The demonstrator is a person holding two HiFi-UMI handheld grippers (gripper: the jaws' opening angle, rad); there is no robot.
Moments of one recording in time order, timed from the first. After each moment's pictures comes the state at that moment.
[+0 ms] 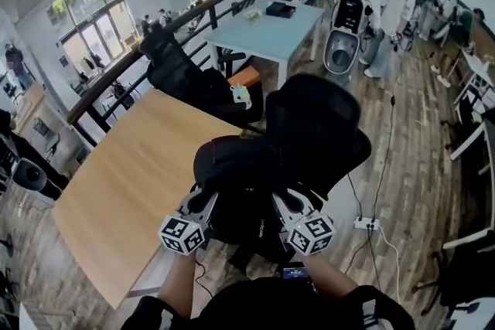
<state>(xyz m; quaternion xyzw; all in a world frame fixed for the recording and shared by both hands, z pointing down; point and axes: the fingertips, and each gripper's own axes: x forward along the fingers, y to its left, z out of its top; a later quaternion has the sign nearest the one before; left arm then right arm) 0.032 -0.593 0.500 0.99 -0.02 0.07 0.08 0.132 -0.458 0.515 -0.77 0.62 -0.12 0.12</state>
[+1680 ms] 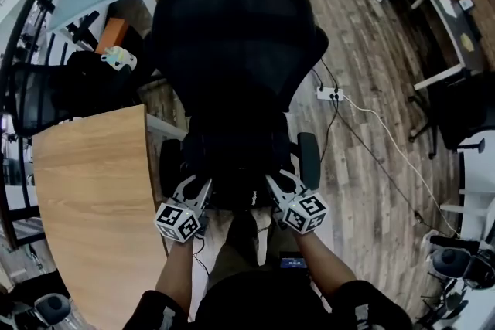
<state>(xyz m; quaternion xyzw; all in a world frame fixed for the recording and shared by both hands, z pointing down) 0.191 -0.593 0.768 0.91 0.29 0.25 0.18 0.193 -0.430 0.776 -0.89 0.32 -0.26 0.20</state>
